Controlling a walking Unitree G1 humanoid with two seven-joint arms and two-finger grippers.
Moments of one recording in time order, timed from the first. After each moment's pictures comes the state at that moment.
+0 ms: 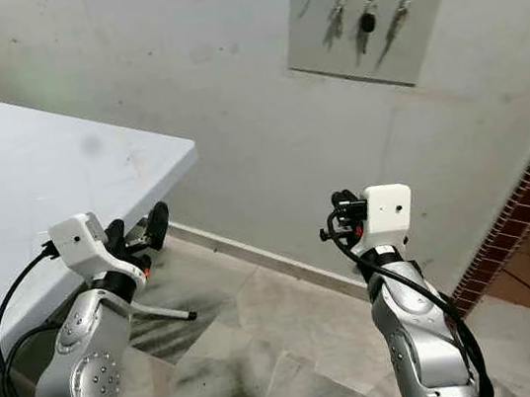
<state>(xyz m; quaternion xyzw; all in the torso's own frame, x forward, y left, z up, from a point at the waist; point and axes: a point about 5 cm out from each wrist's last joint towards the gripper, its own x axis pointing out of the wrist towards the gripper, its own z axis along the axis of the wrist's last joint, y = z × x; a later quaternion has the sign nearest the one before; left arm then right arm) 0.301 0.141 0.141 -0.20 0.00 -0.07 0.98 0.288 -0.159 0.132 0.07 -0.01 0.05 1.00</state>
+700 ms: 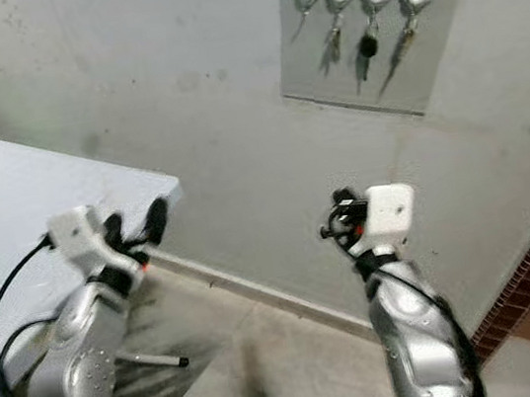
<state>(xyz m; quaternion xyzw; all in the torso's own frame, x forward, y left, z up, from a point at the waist) 0.302 0.155 0.143 -0.18 0.00 -0.05 0.98 0.292 -0.146 0.134 0.08 -0.02 0.07 0.99</state>
